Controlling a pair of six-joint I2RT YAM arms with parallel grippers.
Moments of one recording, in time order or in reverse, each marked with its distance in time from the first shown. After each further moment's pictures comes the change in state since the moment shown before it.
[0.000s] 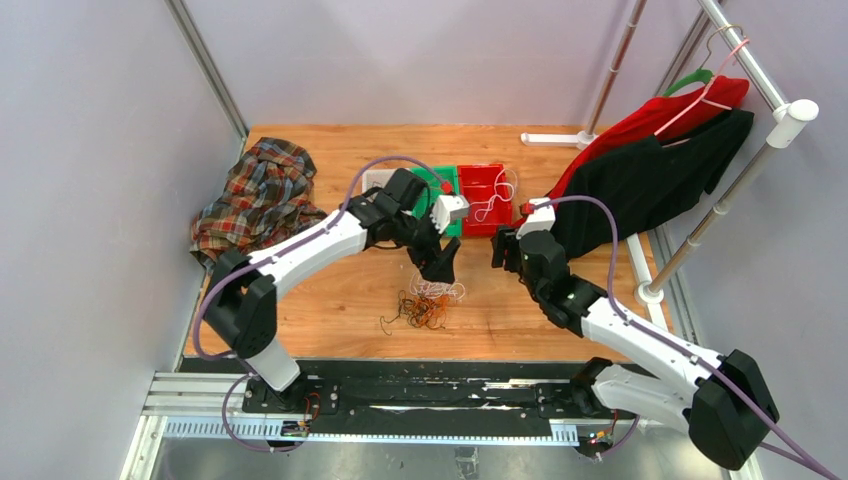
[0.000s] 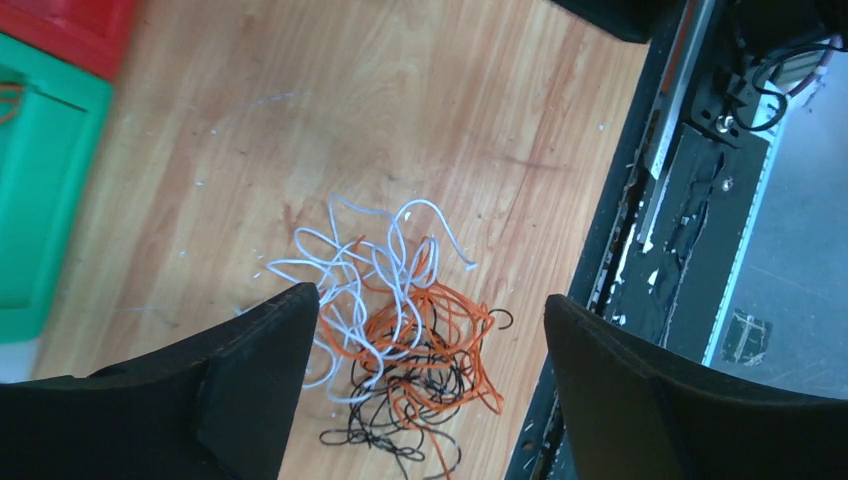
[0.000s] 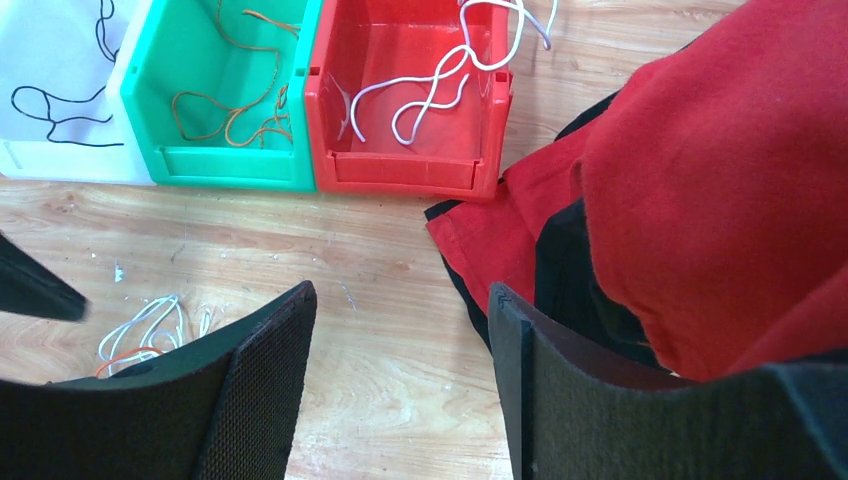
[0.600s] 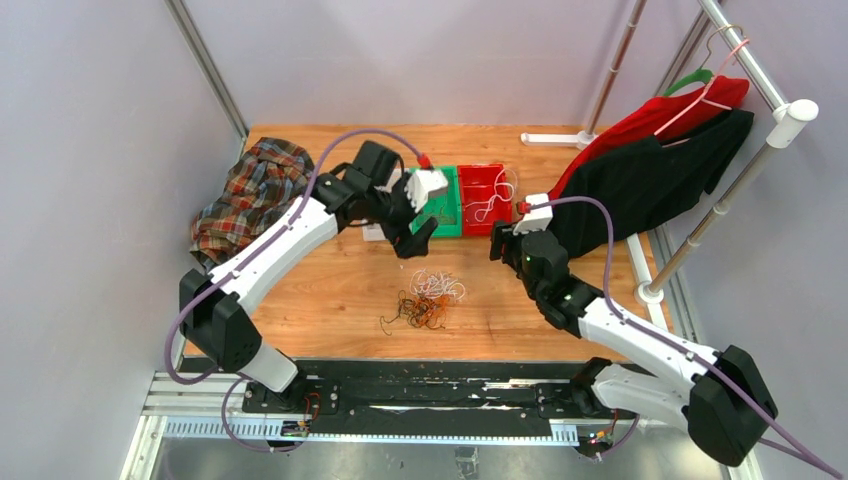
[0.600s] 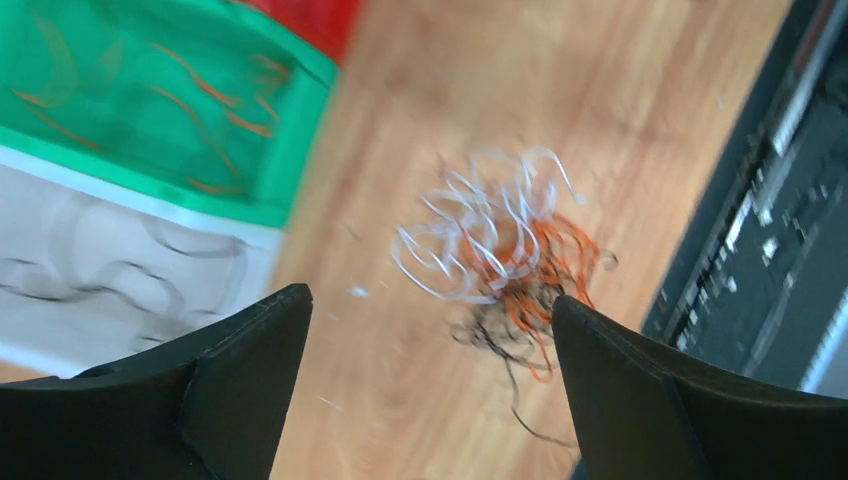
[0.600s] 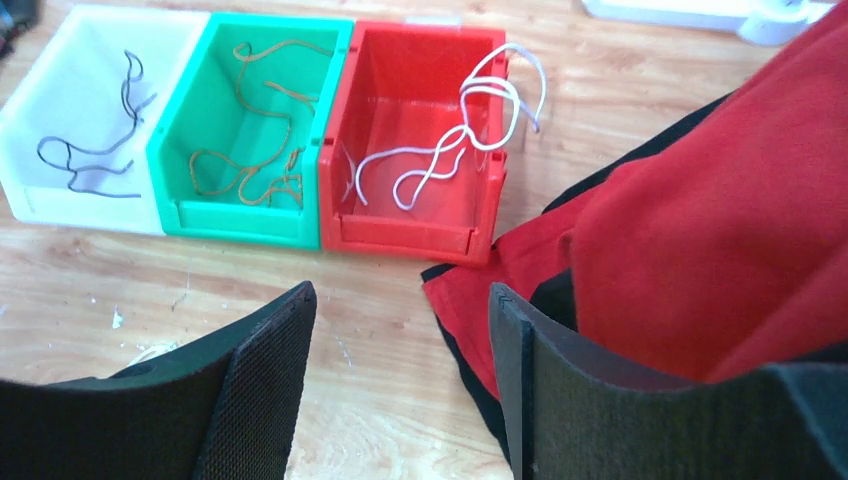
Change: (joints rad) left arm 0.079 -0.090 0.225 -0.227 -0.183 0.196; right arm 0.013 -0.016 -0.030 0.180 0.035 -0.130
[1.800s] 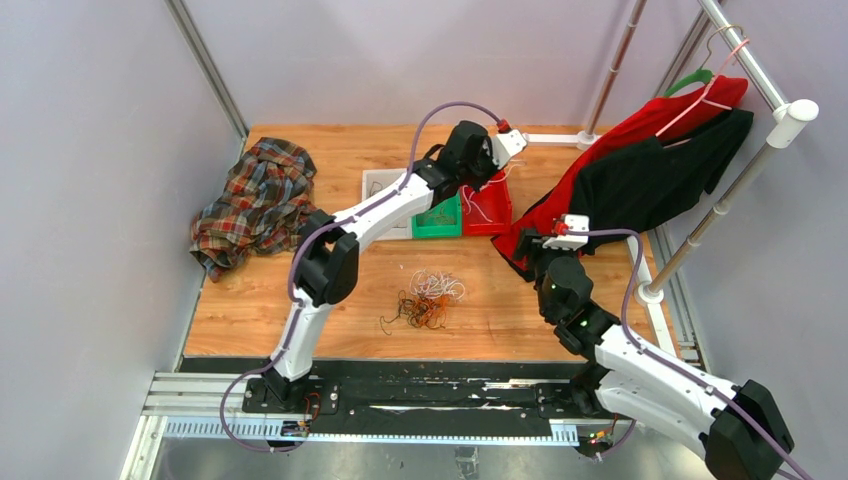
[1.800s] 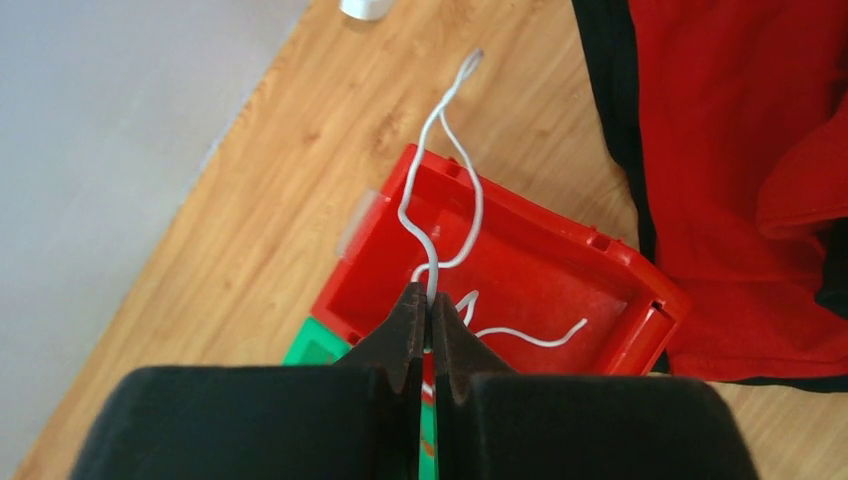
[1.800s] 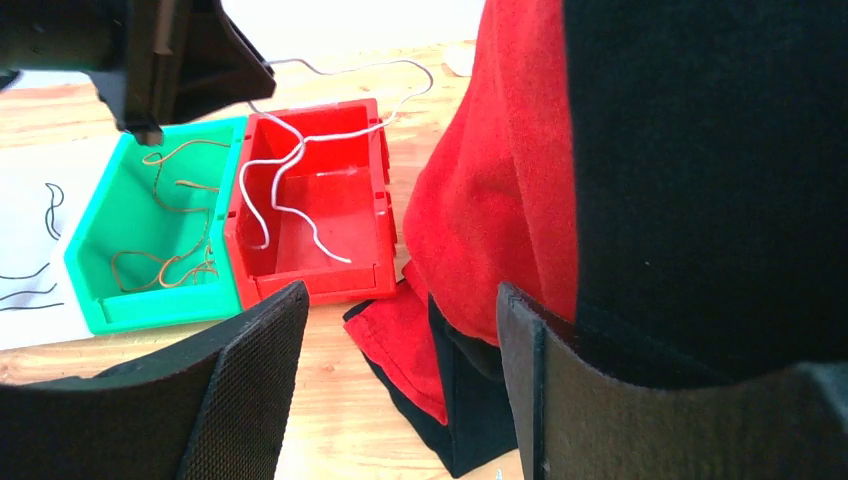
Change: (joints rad) left arm -0.148 0.656 0.480 0.523 -0.407 0.009; right arm 0.003 -0.177 -0.171 0.168 0.237 -0.007
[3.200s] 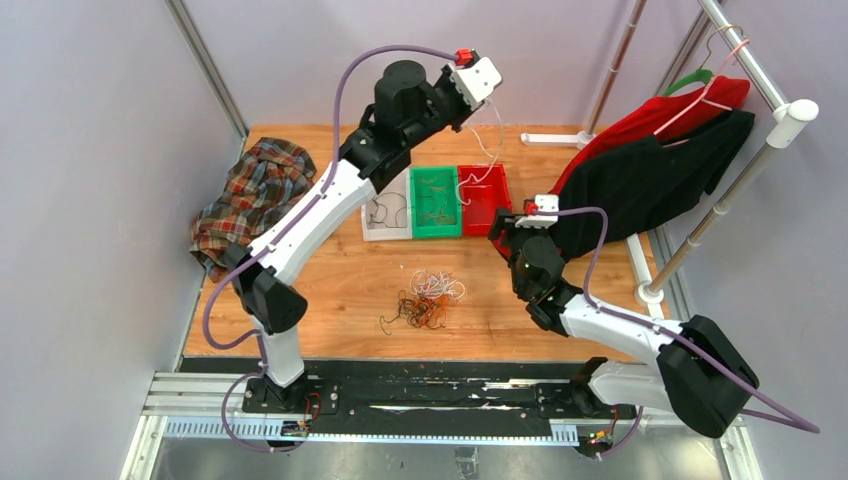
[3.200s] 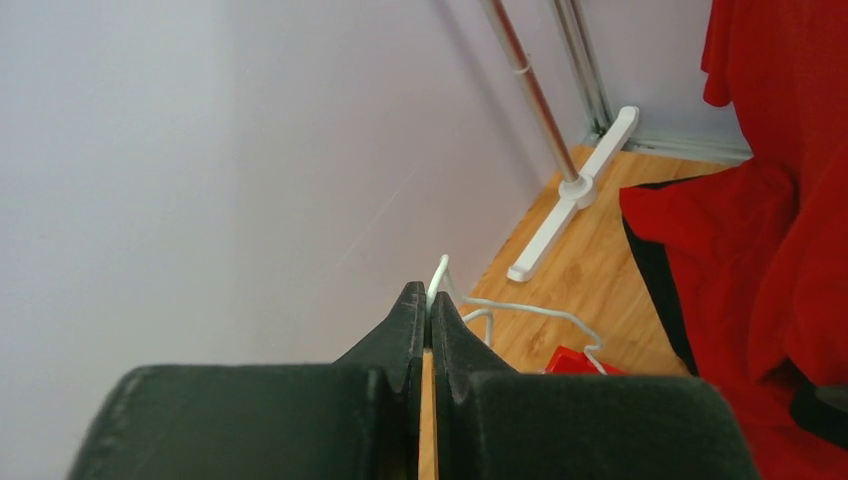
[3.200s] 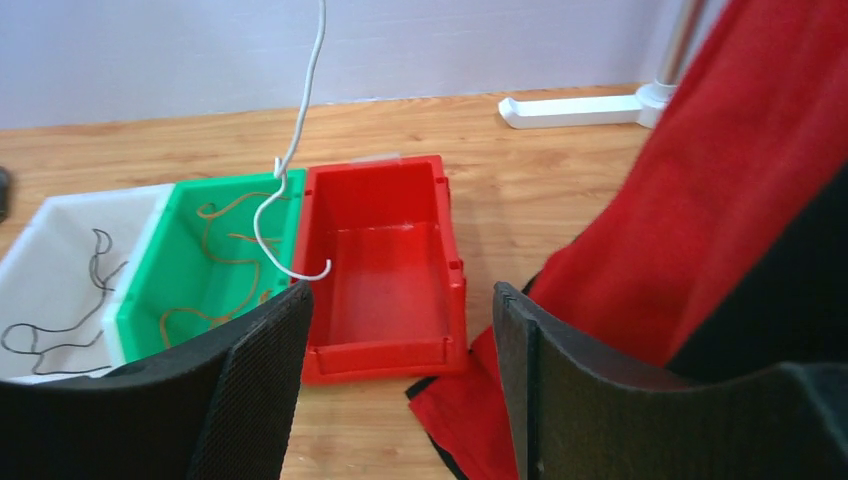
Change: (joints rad) left arm 0.029 -0.372 0.057 0.074 0.120 0.121; right arm 0.027 0.370 0.132 0.341 -0.024 -0.069
